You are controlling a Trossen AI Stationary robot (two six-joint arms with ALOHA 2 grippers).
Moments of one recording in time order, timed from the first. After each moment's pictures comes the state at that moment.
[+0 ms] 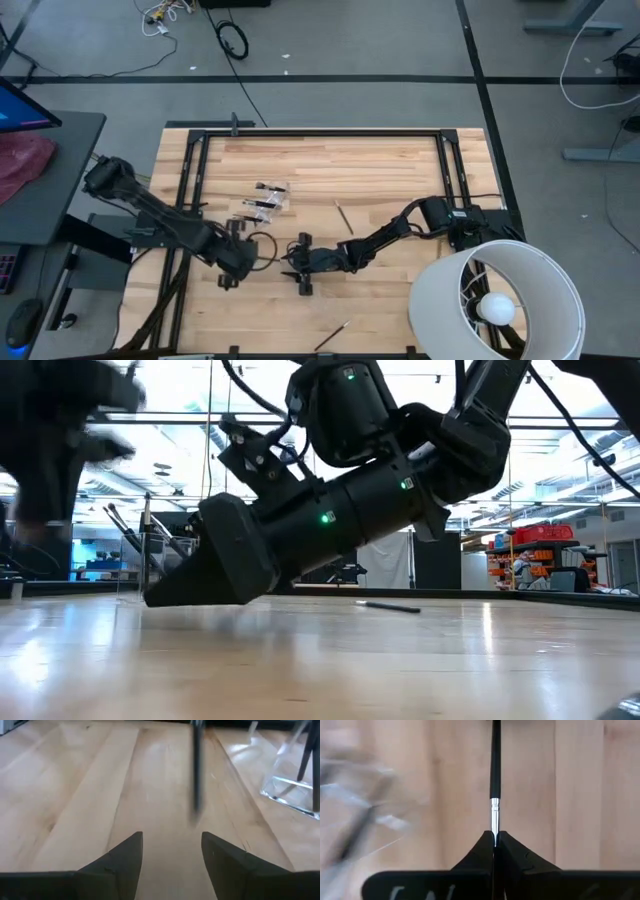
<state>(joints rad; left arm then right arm) -0.55 1.34 0.87 -0.89 -0.22 -0.45 0.28 2.34 1.30 0.62 0.24 0.04</state>
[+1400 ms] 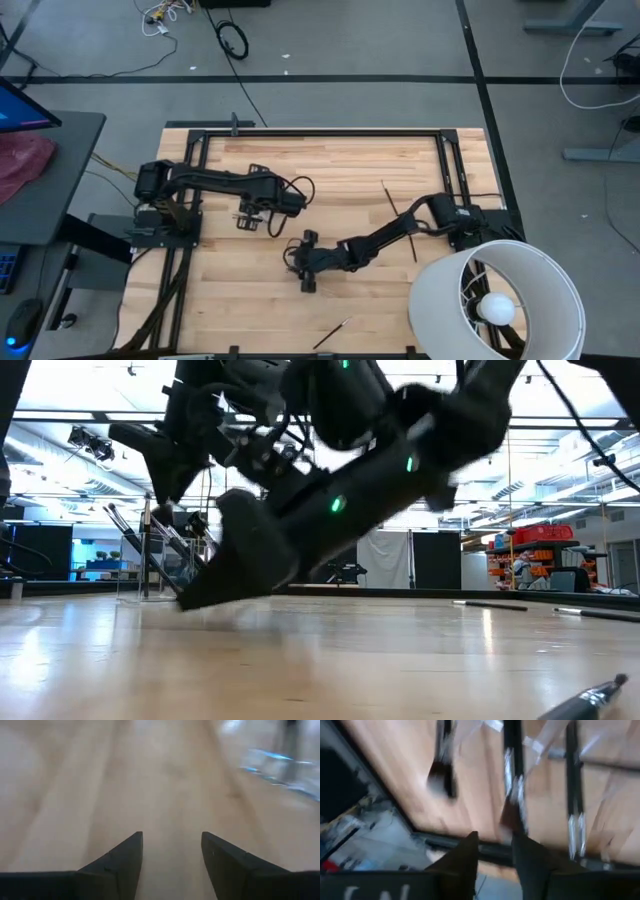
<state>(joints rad) -0.01 1.76 1.40 -1.57 -0.43 0.06 0.28 2.26 1.30 0.40 0.28 0.12</state>
